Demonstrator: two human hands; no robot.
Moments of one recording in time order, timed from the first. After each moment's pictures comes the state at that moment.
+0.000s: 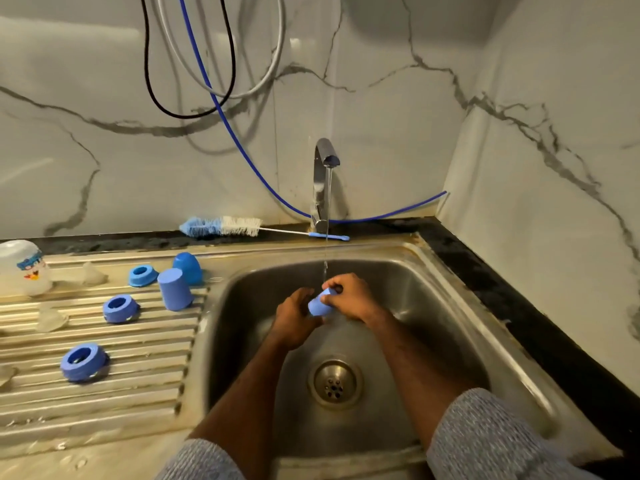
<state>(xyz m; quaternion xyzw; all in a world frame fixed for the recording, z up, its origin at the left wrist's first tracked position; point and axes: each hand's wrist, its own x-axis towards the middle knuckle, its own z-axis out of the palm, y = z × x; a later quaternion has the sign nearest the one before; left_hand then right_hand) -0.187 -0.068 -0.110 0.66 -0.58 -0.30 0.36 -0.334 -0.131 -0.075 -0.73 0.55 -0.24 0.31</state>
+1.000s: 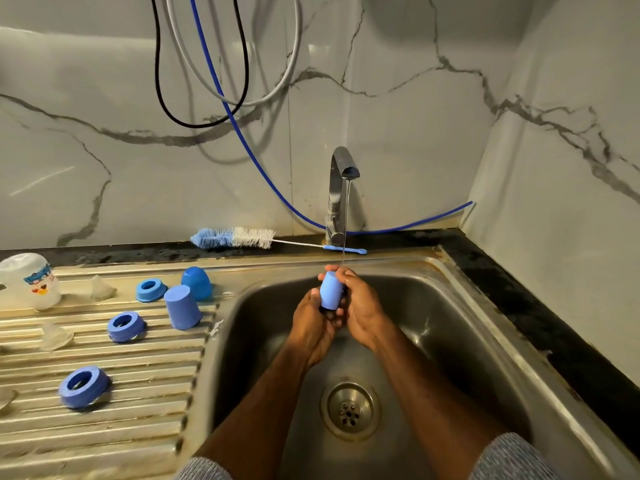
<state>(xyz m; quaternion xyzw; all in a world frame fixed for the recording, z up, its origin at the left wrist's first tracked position) -0.213 -0.088 -0.075 0.39 -0.17 -0.63 0.65 -0.298 -0.135 -0.062 -0.38 0.39 -0.47 0.70</state>
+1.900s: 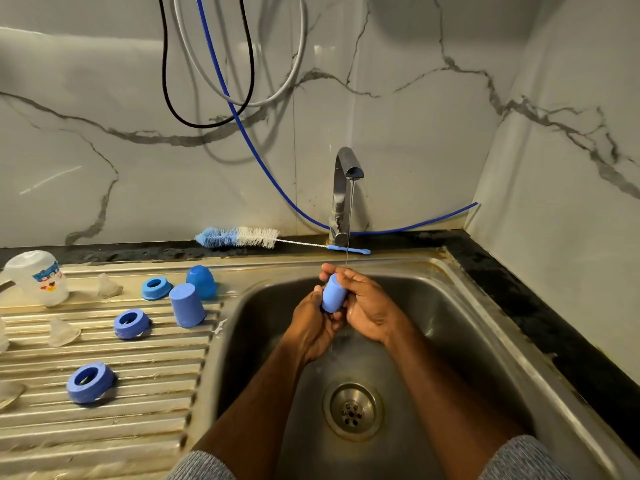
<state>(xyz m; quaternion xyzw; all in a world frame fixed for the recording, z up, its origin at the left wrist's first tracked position) -0.205 -0.095 -0.075 0.43 -0.18 -0.65 0.60 -0.309 -0.144 -0.063 -0.40 0.28 -0.43 0.76</state>
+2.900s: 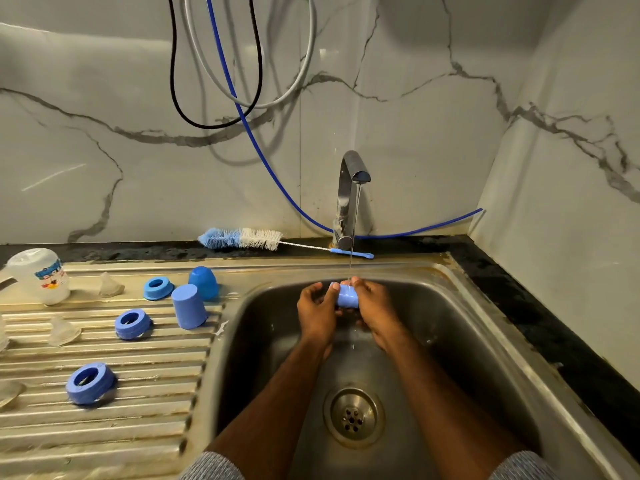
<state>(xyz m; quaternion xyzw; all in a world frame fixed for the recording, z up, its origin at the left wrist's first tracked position) -0.221 -0.109 -0.079 0.54 -0.22 -0.43 0.69 -0.307 -0.150 -0.061 -0.51 0.60 -0.36 0.50</state>
